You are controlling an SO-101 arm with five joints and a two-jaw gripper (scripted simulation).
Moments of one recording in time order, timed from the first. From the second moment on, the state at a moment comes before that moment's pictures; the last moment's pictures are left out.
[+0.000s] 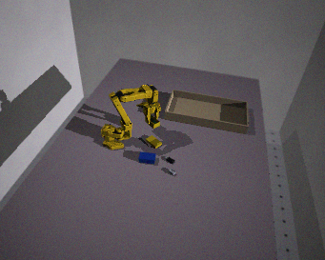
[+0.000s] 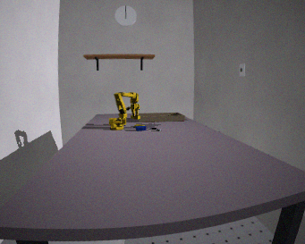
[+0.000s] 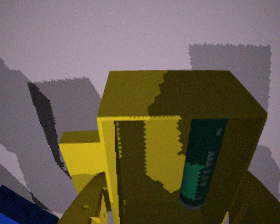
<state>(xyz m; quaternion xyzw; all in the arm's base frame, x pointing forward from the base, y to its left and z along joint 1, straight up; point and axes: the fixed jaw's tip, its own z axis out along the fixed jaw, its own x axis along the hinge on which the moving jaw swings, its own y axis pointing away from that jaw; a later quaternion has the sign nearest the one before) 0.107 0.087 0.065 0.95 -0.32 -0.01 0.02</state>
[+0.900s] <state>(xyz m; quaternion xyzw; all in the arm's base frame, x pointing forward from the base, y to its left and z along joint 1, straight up) 0.121 0.104 0.066 1.00 -0.02 -0.01 0.01</state>
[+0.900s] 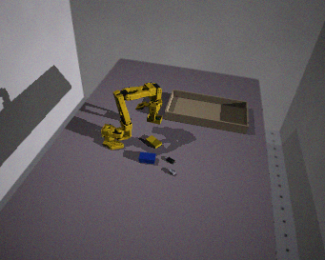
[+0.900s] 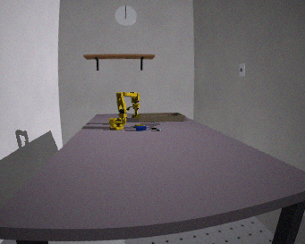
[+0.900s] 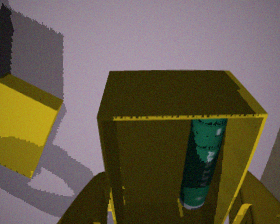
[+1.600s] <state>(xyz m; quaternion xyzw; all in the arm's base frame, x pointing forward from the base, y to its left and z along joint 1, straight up) 0.140 0.132 0.063 0.94 0.34 -0.01 0.01</state>
